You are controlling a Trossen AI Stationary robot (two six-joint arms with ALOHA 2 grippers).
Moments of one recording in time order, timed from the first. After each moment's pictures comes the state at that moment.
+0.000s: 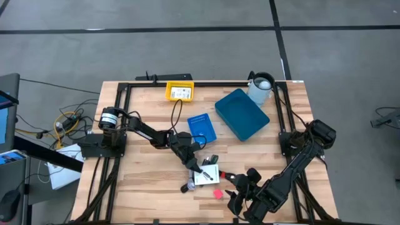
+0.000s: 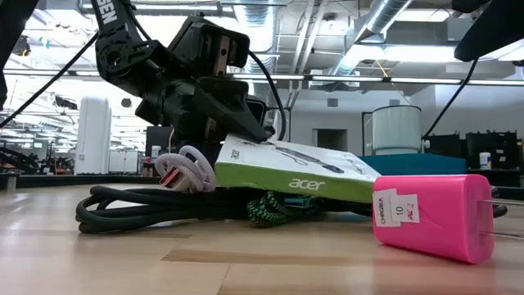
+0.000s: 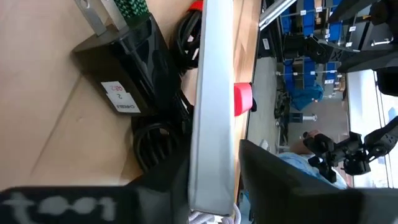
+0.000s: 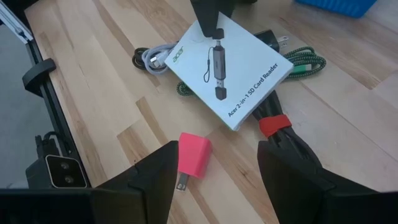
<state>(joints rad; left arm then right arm) -0.08 1.98 0.79 0.67 0.62 -1.05 0.86 1.82 1.33 -0.75 0.68 1.39</state>
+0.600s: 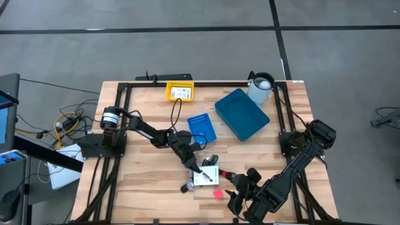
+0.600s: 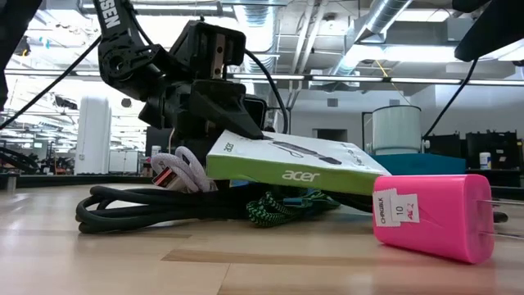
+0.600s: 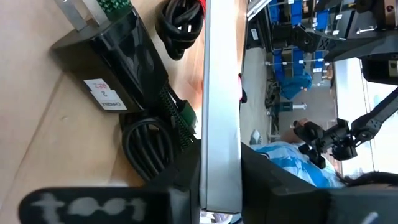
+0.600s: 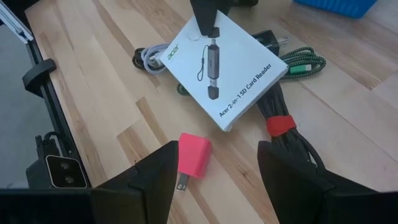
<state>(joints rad) -0.06 1.98 0.79 0.71 0.68 -1.03 0.86 1.82 1.33 -0.75 0.68 1.39</state>
